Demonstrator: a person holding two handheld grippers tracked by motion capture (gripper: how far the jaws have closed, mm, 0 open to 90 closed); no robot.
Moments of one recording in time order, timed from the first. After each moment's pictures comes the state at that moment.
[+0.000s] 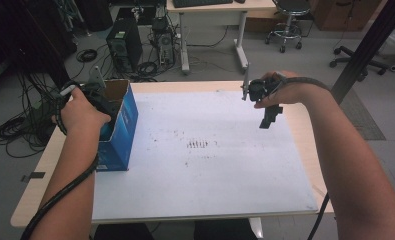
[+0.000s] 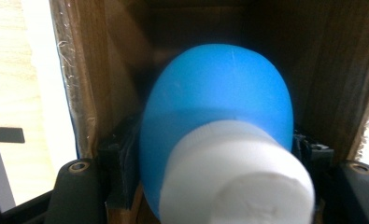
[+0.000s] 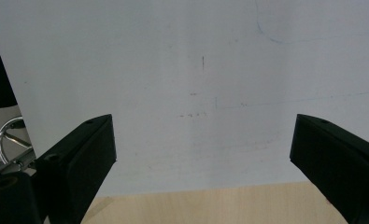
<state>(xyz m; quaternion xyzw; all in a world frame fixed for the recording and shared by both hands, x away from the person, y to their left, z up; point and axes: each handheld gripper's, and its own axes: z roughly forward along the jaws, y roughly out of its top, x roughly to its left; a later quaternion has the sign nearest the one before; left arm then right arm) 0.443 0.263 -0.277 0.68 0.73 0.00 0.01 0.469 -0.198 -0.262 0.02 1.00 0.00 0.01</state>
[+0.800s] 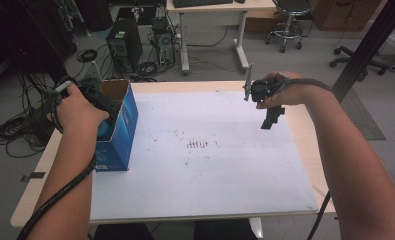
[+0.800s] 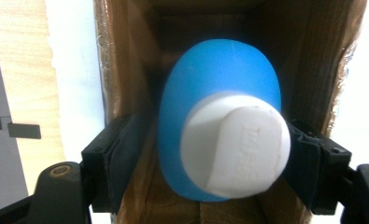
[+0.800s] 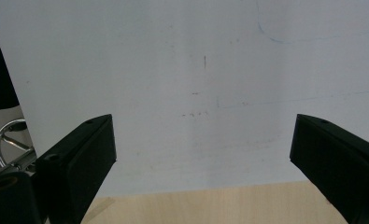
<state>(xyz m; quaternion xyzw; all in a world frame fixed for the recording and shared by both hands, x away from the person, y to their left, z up) 0.434 0.260 -0.257 0.68 0.73 0.03 0.02 0.464 -0.203 -0.259 0.02 1.00 0.01 0.01</state>
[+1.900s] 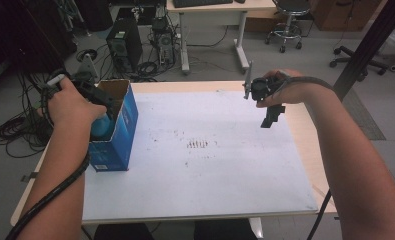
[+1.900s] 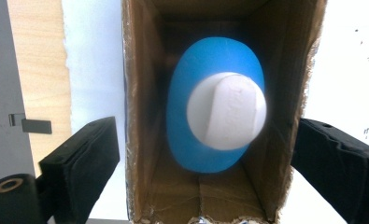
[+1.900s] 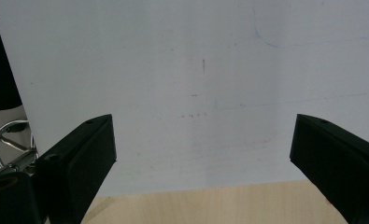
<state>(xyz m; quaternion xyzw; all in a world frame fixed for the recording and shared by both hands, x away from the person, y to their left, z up) 0.425 0.260 -0.232 0.68 0.73 0.04 0.03 0.461 -0.200 -0.251 0.02 1.00 0.01 0.02</state>
